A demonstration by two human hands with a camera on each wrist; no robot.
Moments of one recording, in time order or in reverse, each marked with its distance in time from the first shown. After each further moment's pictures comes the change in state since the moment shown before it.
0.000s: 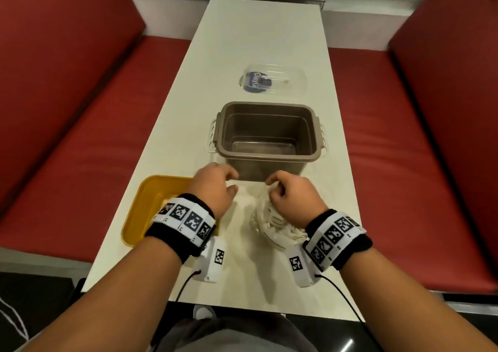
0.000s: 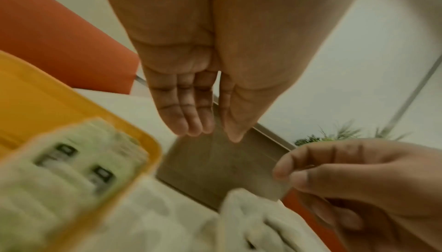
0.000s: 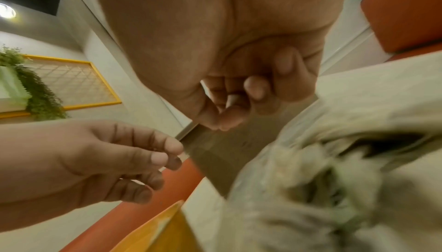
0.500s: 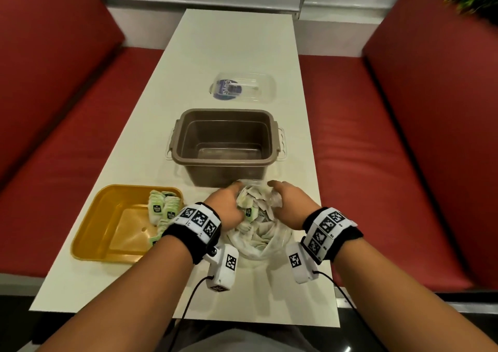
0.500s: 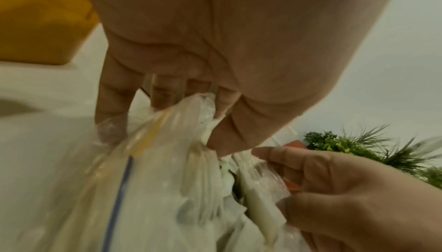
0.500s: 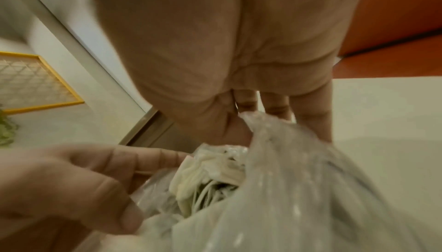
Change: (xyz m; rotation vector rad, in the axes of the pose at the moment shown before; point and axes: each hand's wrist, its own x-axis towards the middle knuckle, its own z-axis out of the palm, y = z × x) left_hand 0.020 0.060 0.083 -0.047 -0.376 -0.018; right_hand 0.002 0.090 -0.042 -0.163 -0.246 0.089
